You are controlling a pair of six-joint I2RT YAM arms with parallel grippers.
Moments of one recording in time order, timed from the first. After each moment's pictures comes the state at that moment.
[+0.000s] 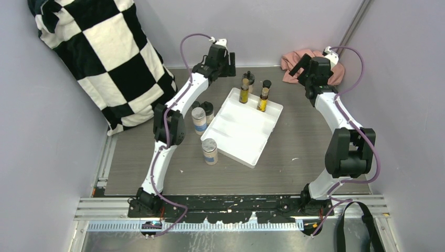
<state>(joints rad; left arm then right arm) -0.48 2.44 2.40 -0.48 -0.10 -0.34 -0.01 1.65 1.31 -0.06 0.21 0.52</state>
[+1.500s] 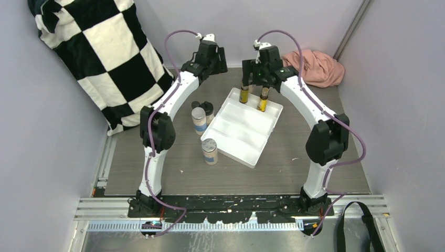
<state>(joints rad) -0.46 2.21 2.20 -0.48 -0.15 -0.42 0.37 1.85 1.78 -0.54 0.06 0.18</state>
